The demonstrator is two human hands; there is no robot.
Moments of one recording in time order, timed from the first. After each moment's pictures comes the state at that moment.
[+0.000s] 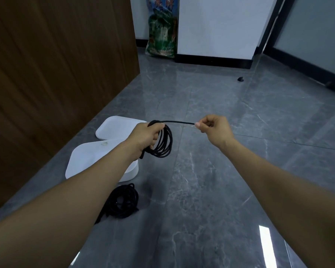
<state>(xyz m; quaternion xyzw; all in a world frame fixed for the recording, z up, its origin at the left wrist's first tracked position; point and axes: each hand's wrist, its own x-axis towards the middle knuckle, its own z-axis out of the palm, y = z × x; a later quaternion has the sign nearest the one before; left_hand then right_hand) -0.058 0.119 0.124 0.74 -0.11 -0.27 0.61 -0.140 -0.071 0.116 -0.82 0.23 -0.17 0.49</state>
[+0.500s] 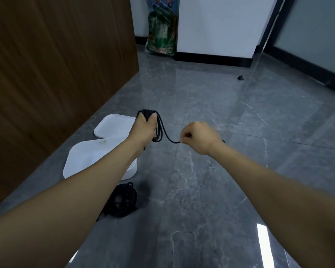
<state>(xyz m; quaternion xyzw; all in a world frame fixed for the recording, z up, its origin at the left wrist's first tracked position) -0.046 0.106 0.114 0.80 -0.08 -0.15 0.57 -0.135 -0.043 0.120 -0.98 0.09 -0.02 0.20</state>
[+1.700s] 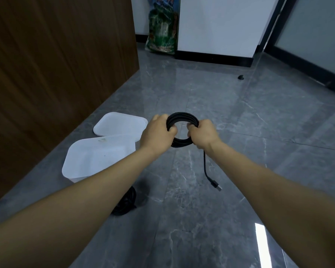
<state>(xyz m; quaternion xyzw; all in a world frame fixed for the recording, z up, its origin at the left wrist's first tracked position) -0.086 0.088 0.123 0.91 -0.25 -0.01 0.34 -0.135 -0.036 0.119 -0.82 0.27 -0.09 0.50</state>
